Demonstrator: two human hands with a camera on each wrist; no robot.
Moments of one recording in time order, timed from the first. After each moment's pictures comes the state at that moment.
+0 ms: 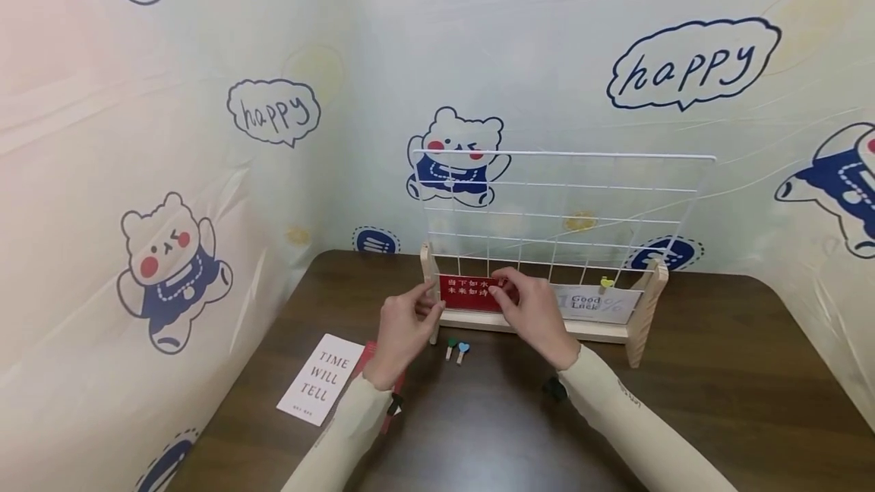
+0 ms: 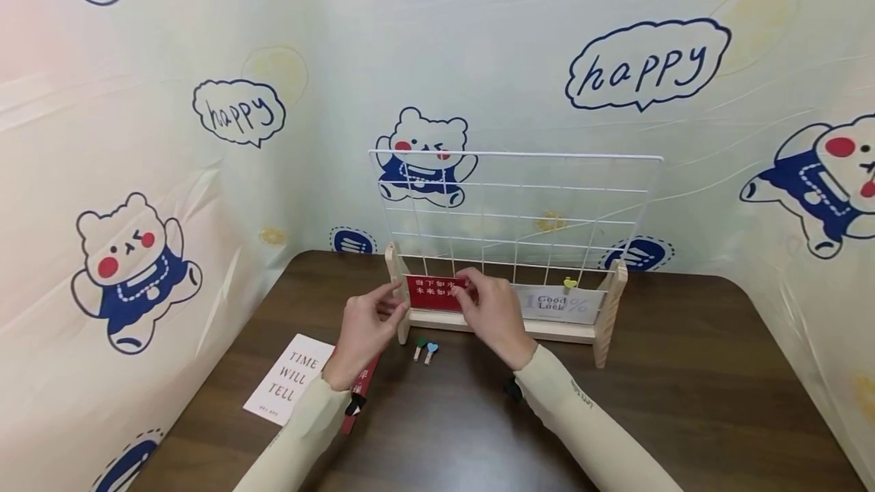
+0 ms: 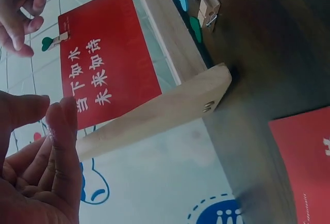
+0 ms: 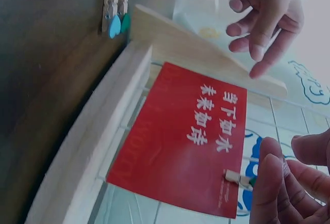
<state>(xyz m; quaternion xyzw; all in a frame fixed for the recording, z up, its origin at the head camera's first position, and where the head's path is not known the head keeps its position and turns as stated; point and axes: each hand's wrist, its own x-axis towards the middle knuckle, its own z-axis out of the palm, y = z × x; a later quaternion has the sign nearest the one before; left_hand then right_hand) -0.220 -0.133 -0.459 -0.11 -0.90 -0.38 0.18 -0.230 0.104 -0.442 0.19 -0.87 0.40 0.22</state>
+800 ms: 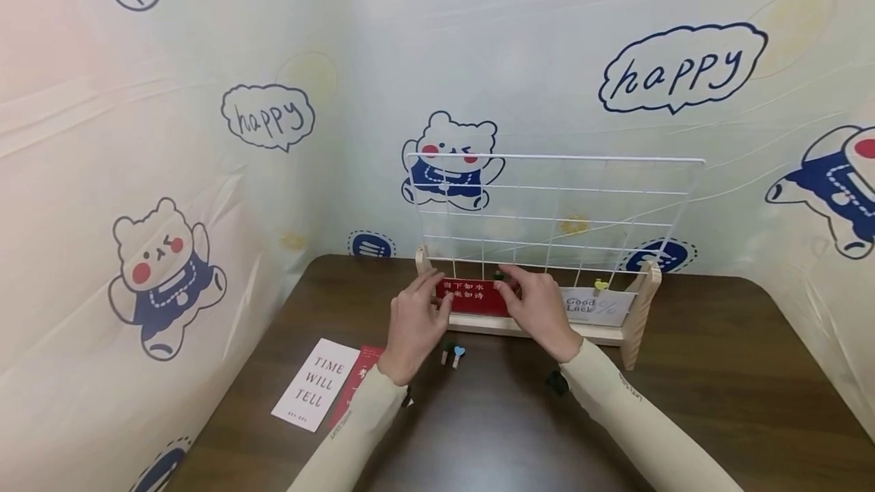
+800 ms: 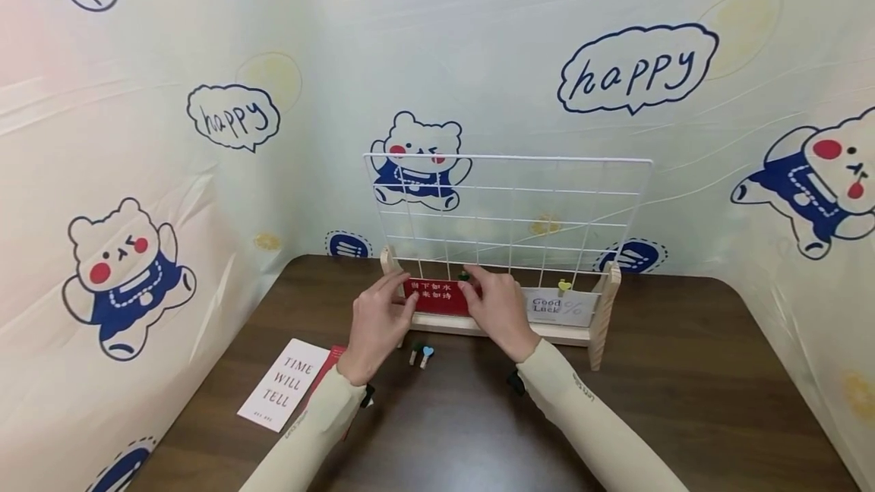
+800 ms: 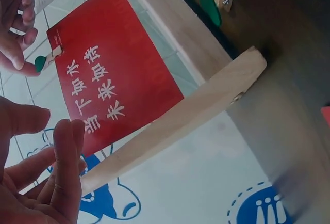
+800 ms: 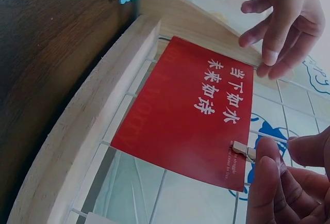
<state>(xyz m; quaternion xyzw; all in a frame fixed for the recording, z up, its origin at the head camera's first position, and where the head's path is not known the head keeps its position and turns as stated) -0.235 -0.105 -0.459 -0.17 -0.89 -0.29 0.30 -0.239 0.117 -0.439 0.16 -0.89 0.36 0.22</state>
